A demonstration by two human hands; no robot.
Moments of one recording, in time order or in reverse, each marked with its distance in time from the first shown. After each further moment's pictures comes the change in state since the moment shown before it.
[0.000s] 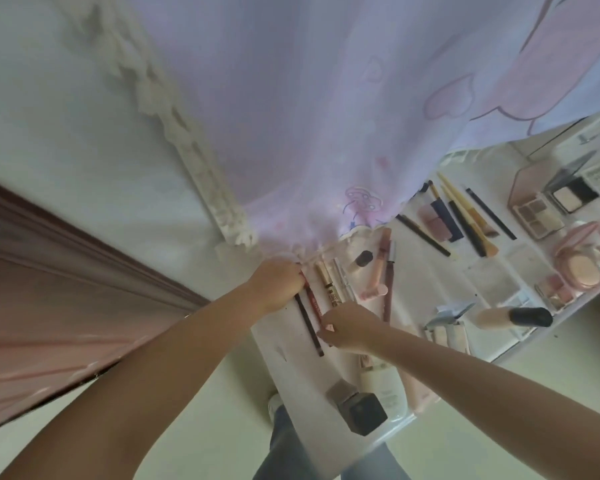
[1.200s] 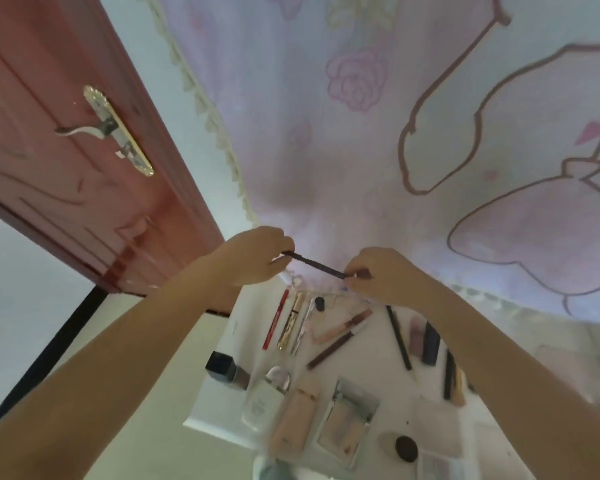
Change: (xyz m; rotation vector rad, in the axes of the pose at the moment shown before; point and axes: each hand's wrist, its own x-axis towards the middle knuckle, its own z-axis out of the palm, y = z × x) left_hand -0.019 0.158 -0.171 -0.129 0.317 -0.803; right_hand -0.087 0.101 -0.219 -0.271 0.195 -0.796
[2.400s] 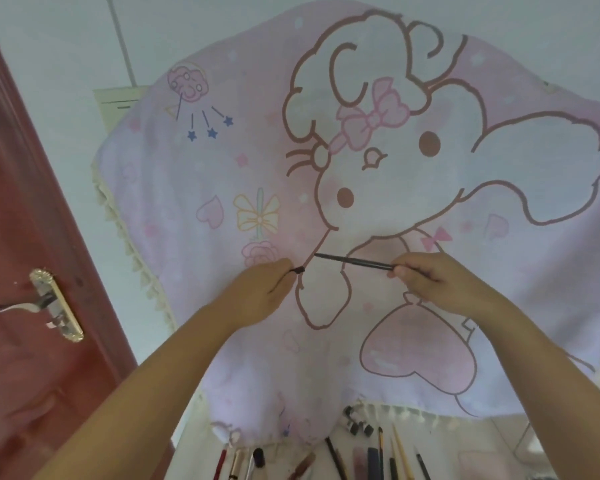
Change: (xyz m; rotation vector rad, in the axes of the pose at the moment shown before) left_hand 0.045 0.098 -0.129 -0.186 0.425 0.288; right_hand -0.124 0.035 -0.175 0.103 0.640 -0.032
